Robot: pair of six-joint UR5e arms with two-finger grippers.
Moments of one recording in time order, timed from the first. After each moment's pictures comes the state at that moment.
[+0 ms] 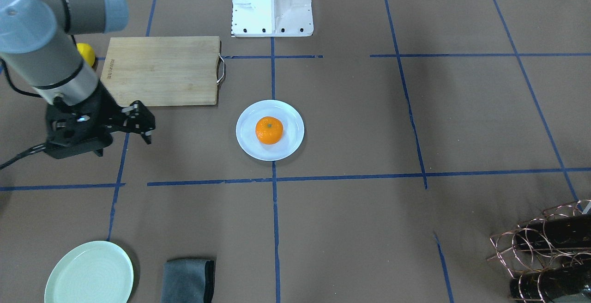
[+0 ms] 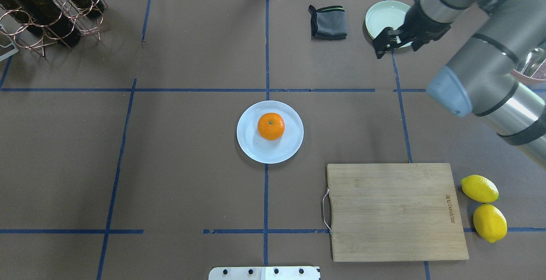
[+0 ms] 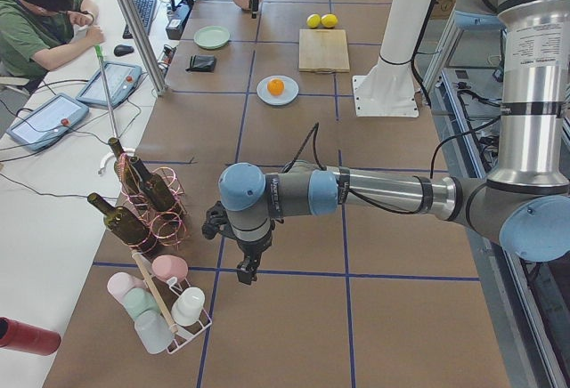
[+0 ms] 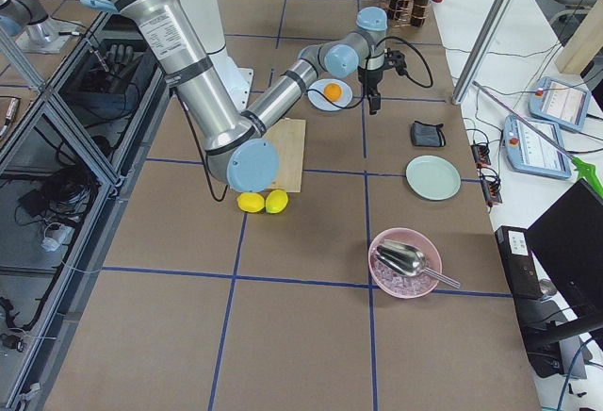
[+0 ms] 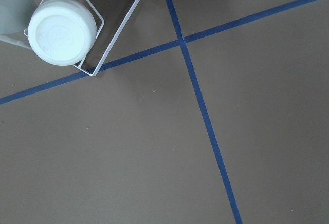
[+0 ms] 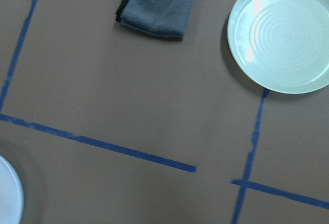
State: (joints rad) left arm -1.64 -1.52 -1.73 -1.38 -2.32 0.42; right arm 1.03 -1.11 1.78 -1.62 2.16 0.52
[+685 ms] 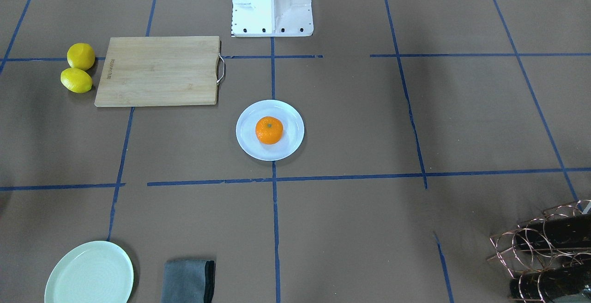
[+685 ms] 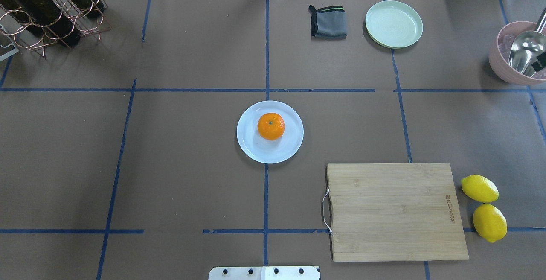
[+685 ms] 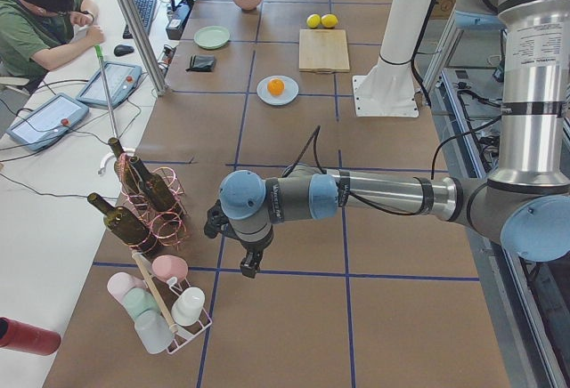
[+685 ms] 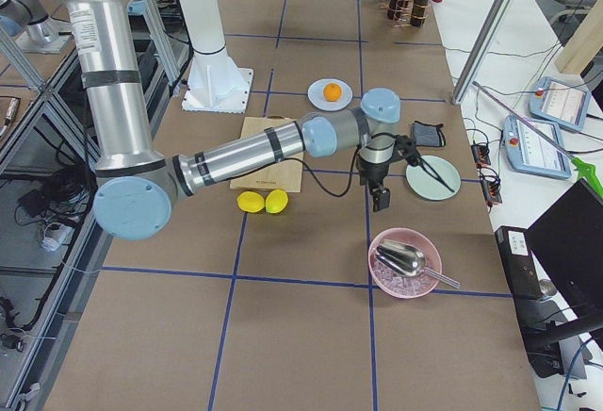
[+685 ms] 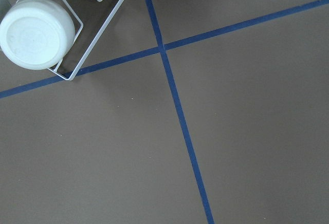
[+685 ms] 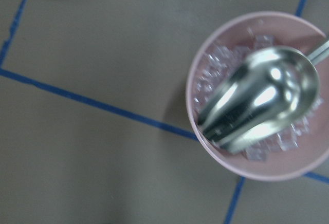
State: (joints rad) left arm -1.64 -1.52 -1.71 -1.37 -2.43 0.40; right arm 1.40 -1.52 1.78 -1.61 2.24 -0.02
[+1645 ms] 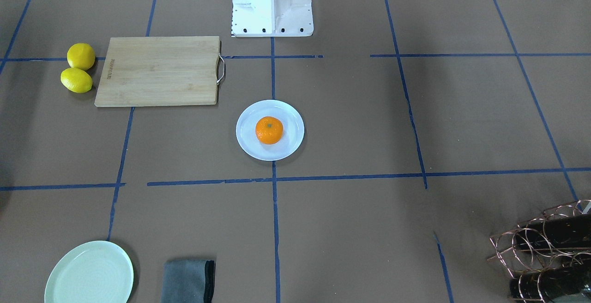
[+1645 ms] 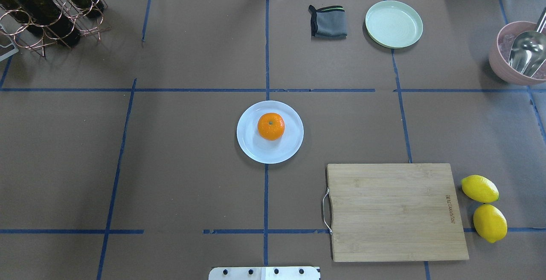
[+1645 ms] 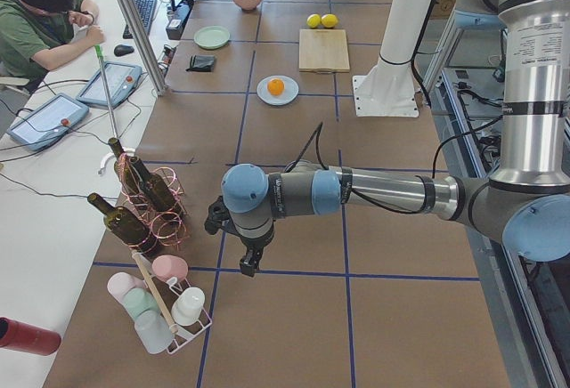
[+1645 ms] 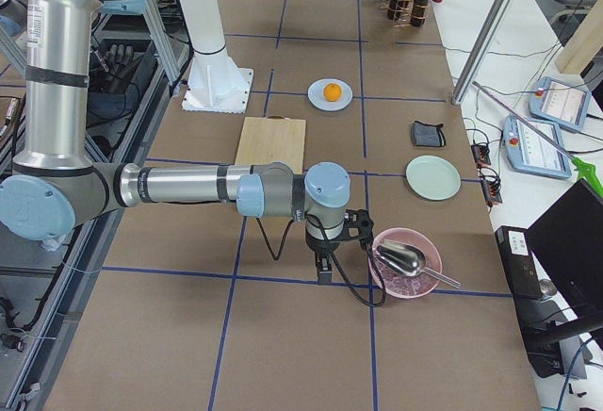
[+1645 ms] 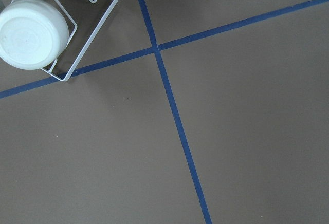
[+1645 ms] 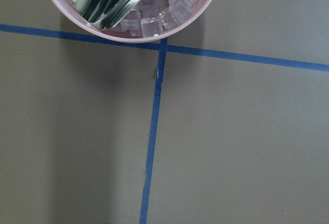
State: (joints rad) left arm -1.64 -1.51 -1.74 -1.38 -2.40 0.42; right arm 1.56 -1.70 1.77 -1.61 2.27 -0.07
